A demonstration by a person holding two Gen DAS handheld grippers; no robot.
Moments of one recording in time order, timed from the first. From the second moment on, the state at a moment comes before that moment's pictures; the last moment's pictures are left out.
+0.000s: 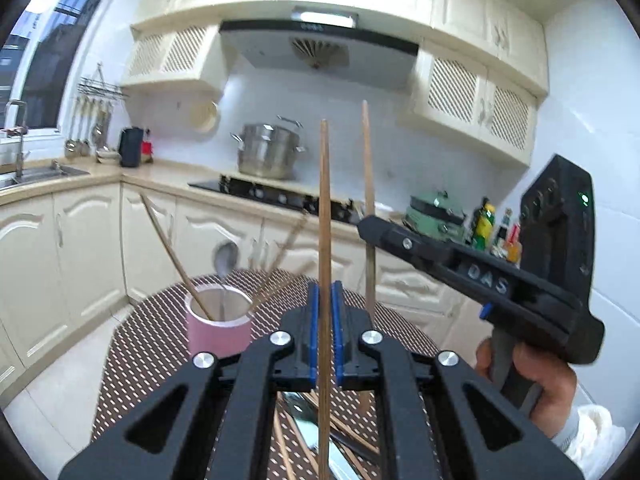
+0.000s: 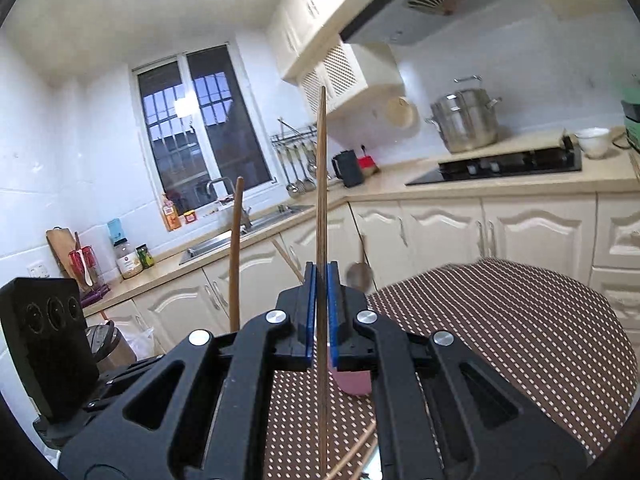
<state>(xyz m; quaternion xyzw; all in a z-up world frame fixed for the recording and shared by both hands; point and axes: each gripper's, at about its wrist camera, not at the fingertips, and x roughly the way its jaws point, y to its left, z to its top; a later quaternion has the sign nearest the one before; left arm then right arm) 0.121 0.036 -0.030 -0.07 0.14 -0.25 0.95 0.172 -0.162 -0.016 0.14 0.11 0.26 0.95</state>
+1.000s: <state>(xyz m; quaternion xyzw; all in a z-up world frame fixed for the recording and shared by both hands) 0.229 0.070 -0.006 -0.13 0.01 -0.14 0.98 0.263 -0.103 -0.030 0.11 0.04 0.23 0.97</state>
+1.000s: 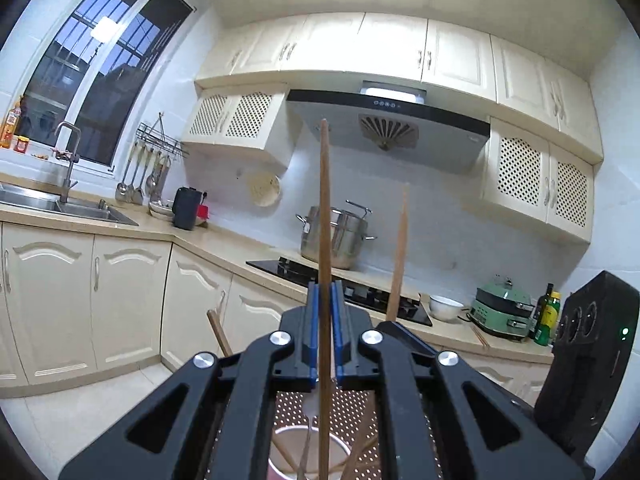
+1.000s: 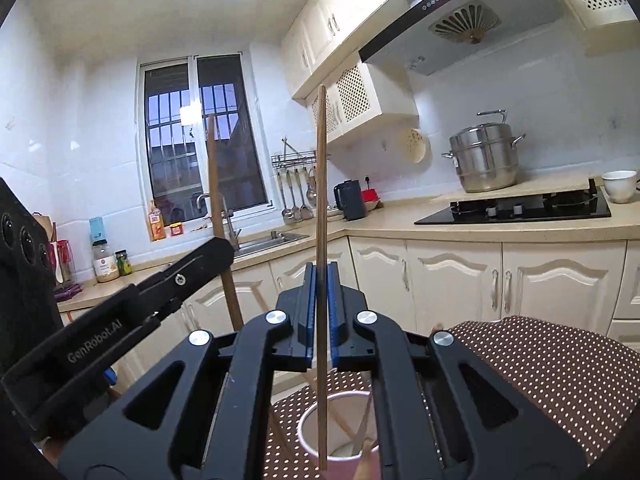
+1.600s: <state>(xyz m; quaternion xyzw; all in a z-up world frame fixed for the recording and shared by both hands) 0.257 0.061 -0.044 -0.11 0.05 -0.12 0.98 0.266 -0.095 -0.032 0.09 0.03 0.22 0.97</state>
